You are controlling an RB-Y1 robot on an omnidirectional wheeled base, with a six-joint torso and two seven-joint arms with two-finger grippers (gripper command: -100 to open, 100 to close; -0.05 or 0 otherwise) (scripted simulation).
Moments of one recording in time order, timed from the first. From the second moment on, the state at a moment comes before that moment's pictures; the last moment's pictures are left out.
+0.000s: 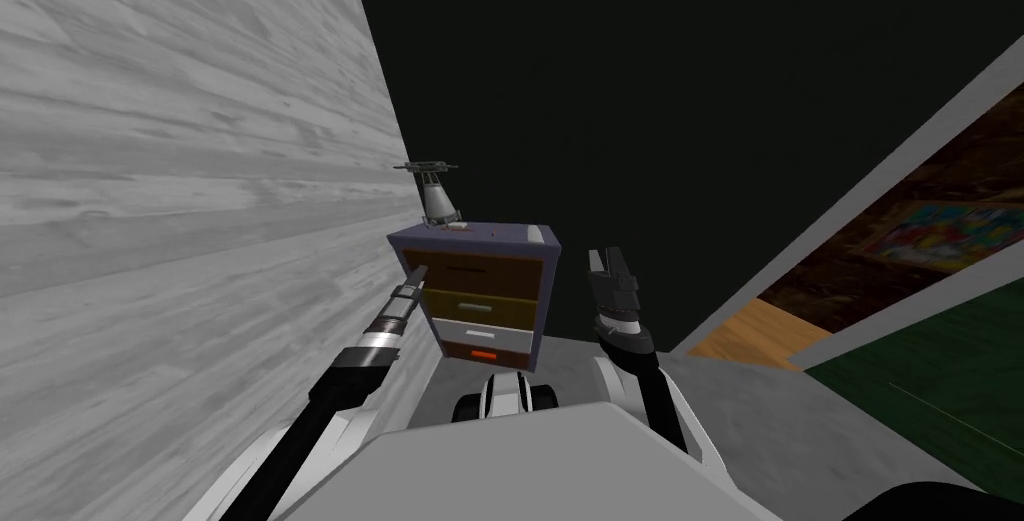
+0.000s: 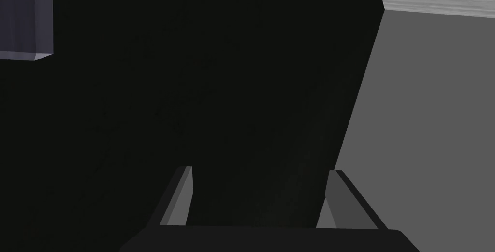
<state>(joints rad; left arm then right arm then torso) 0.58 0.26 -0.02 -2.46 -0.15 0.01 -0.11 0.49 -0.02 -0.02 -2.34 0.12 -0.65 0.05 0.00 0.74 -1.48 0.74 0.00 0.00</state>
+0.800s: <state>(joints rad) 0.61 0.35 -0.05 -2.48 -0.17 0.16 -0.09 0.49 -0.02 -0.02 -2.34 0.12 -0.65 0.05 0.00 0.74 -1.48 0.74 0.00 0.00</state>
